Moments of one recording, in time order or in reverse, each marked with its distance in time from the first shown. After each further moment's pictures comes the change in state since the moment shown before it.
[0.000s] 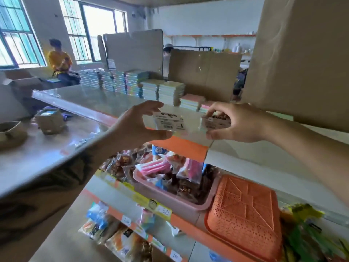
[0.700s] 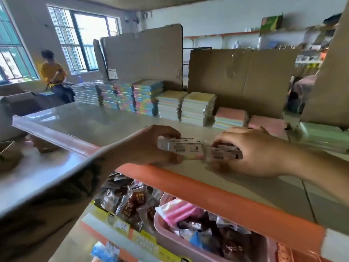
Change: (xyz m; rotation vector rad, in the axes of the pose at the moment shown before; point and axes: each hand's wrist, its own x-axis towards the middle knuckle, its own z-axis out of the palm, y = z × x) left_hand 0.134 -0.137 -0.020 0.187 -0.390 0.034; right_hand 0.147 -0.025 0.074 -0.042 -0.088 -0.008
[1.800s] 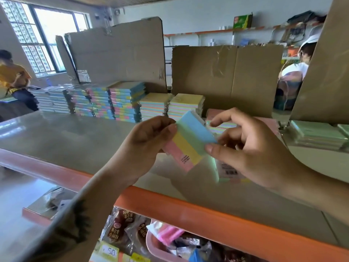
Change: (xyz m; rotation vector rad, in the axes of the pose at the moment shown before) left_hand 0.021 0.016 0.020 -0.987 0.186 0.219; right_hand 0.003 -0.029 0.011 0.745 0.512 0.058
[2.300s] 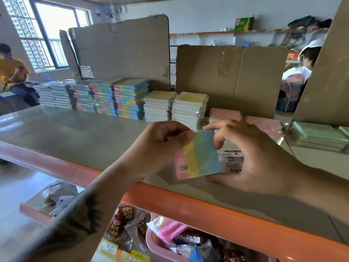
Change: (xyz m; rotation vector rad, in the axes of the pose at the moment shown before) left_hand 0.002 -0.003 0.004 0.213 -0.062 -0.052; right_hand -0.001 0.014 -0.001 -0.503 -0.135 -0.363
